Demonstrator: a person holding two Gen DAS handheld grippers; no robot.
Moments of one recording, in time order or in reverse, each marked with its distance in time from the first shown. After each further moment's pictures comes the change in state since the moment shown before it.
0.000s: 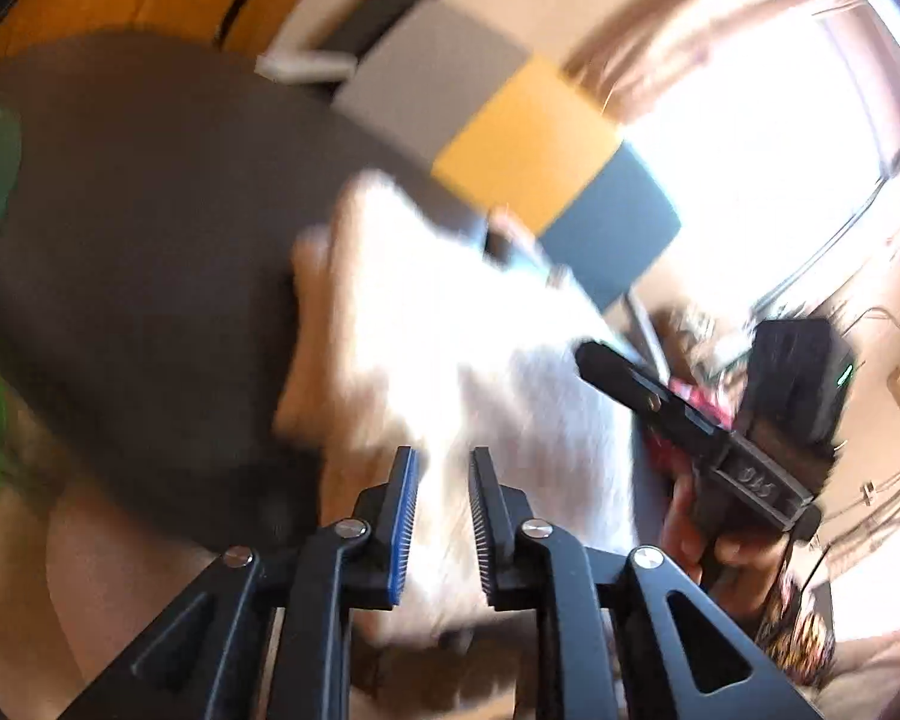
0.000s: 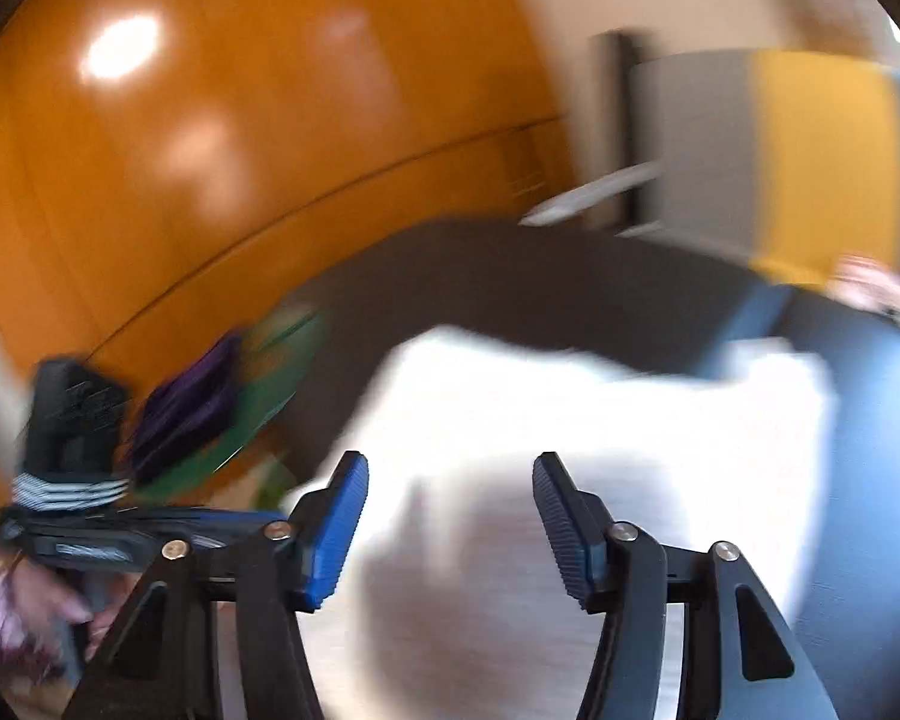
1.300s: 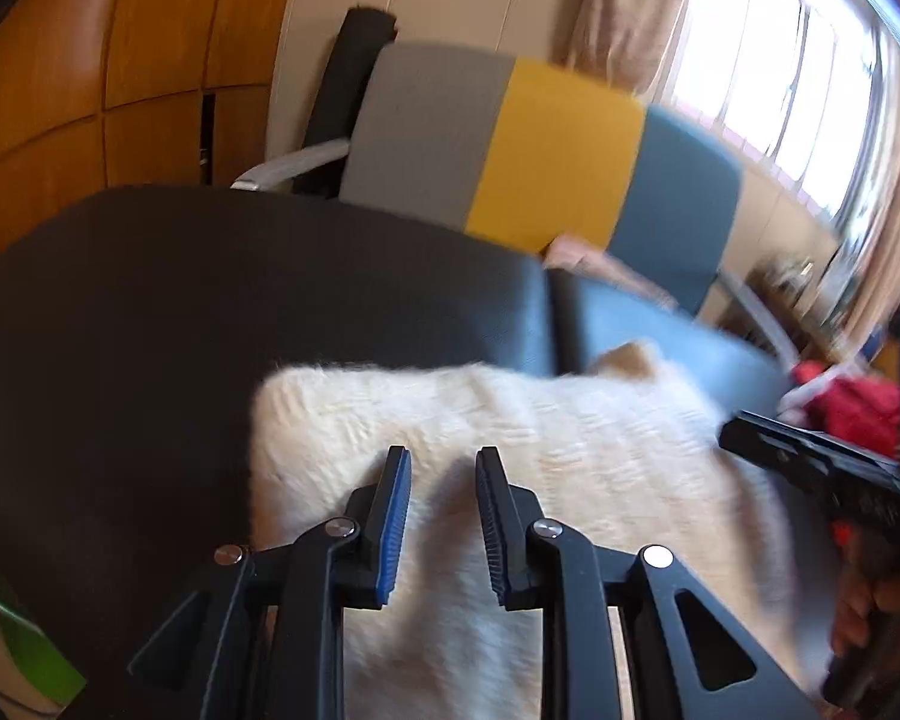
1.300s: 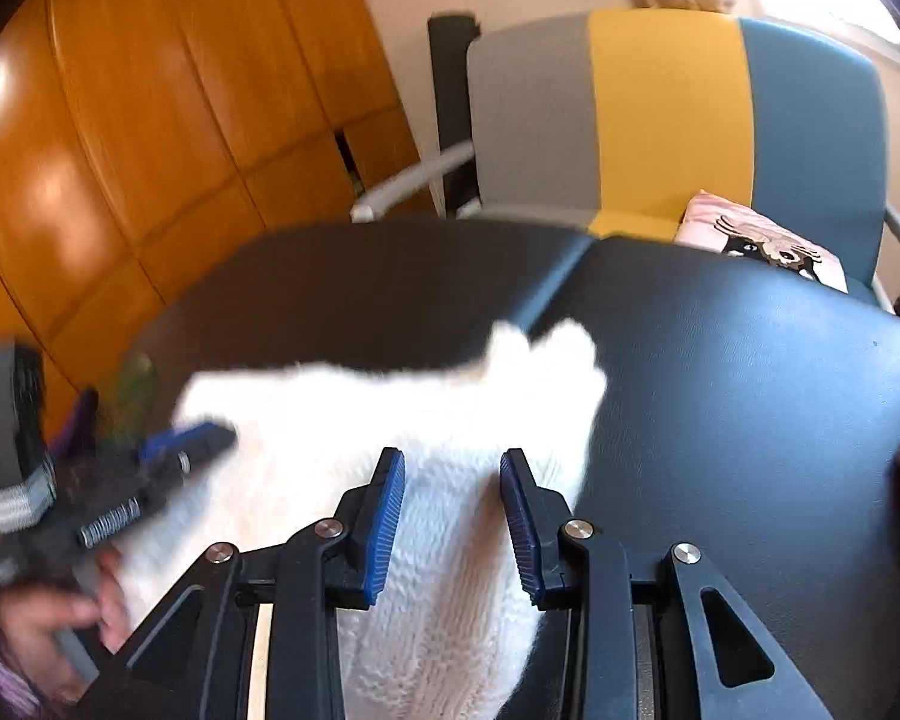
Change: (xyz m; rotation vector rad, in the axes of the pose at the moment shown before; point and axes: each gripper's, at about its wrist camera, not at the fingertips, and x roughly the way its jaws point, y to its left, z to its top) left arm 0.089 -0.024 0.046 0.286 -0.067 0.322; right arm 0.012 -0.049 -0.008 0.095 0.073 -0.277
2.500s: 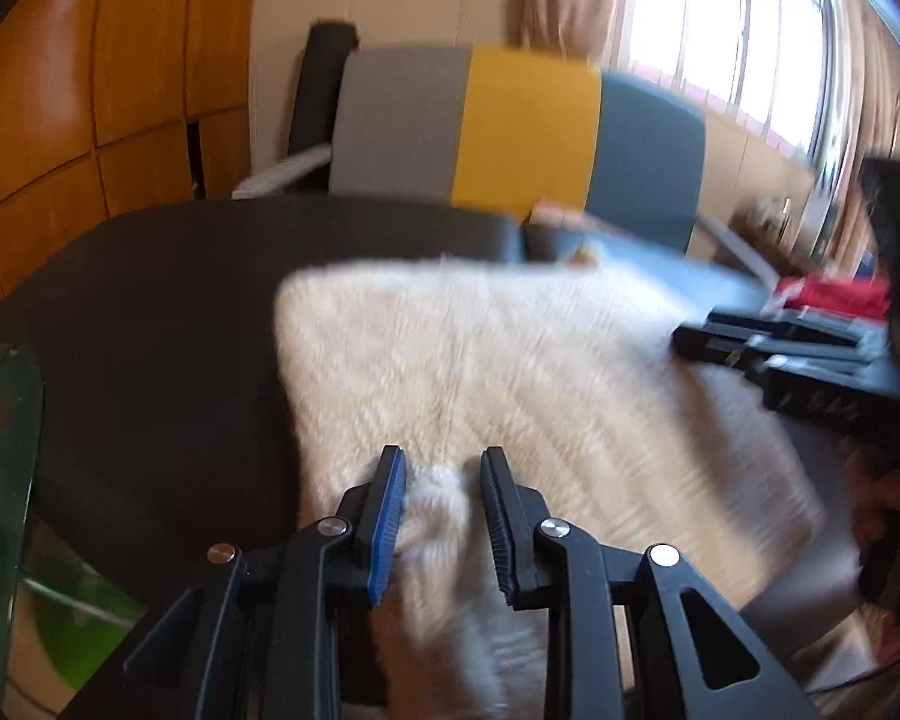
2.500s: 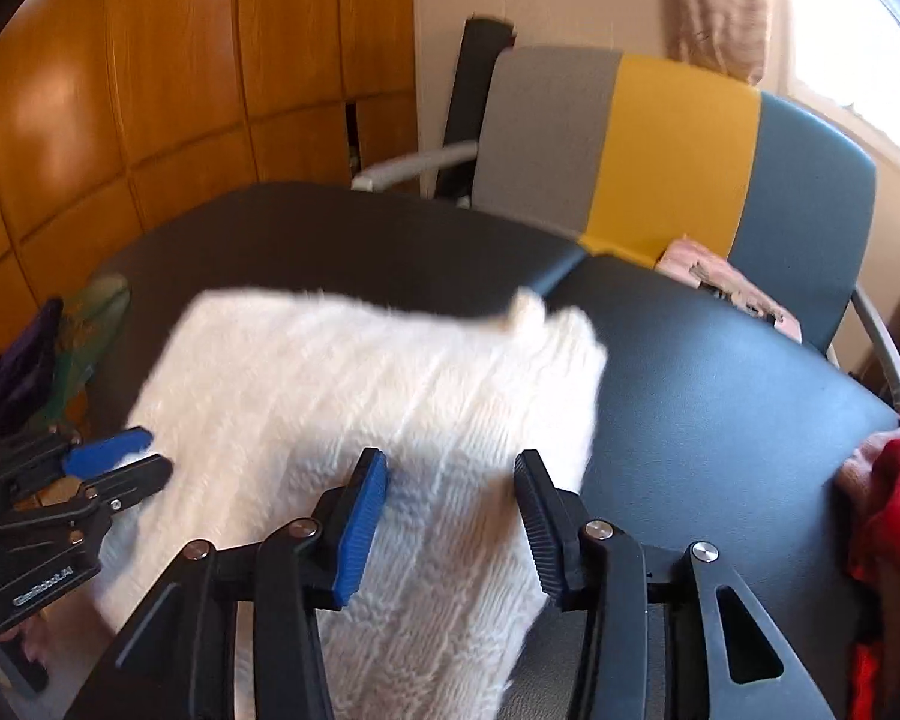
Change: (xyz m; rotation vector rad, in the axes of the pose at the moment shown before) left arm -0.053 -0.008 -0.067 0.121 -0.015 -0.008; right arm -0.017 0.045 -0.031 -0.165 -0.009 -0.131
